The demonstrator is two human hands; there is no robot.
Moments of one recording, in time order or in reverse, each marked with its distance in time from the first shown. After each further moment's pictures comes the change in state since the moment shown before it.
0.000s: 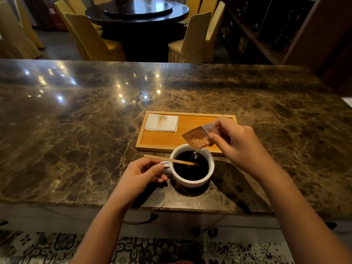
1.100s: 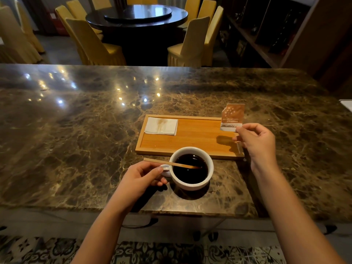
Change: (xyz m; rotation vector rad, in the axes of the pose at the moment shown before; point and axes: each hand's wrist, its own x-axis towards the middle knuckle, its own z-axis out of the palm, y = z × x) left_hand 0.000 0.000 0.000 -0.051 -0.015 -0.006; right_hand -0.001 0.052 0.009 0.638 0.606 0.743
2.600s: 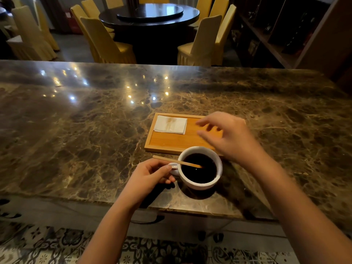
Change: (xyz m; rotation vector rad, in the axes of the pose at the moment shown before) left_hand -0.001 -0.002 0.001 0.029 0.021 0.025; right_hand -0.031 -0.047 0.046 -0.675 -0.628 -0.837
